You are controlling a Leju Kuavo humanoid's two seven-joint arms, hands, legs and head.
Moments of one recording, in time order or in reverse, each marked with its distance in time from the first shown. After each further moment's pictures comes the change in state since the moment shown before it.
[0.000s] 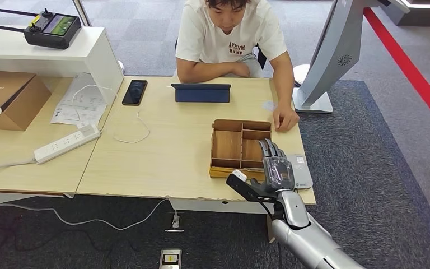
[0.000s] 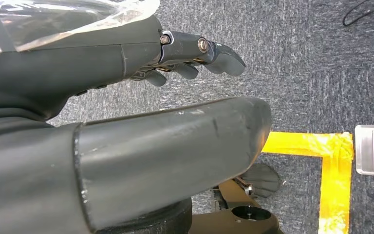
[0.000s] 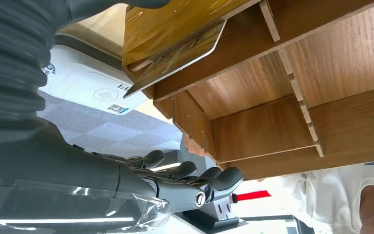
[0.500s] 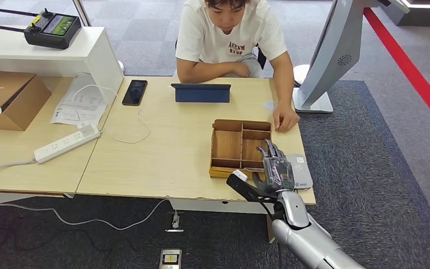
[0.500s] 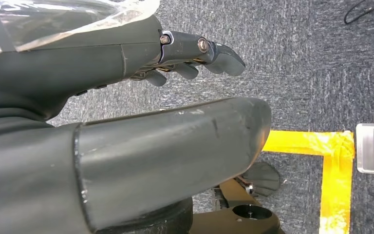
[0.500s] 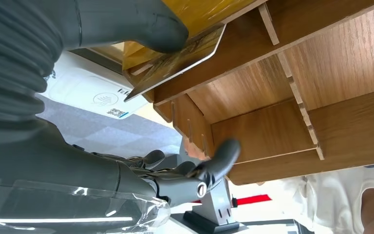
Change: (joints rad) left arm 0.000 0.001 0.000 0.000 0.001 -0.012 0.003; right arm 0.000 -0.001 0.006 0.000 -0.027 0.003 -0.010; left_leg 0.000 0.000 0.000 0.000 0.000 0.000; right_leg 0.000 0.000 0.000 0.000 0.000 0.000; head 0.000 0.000
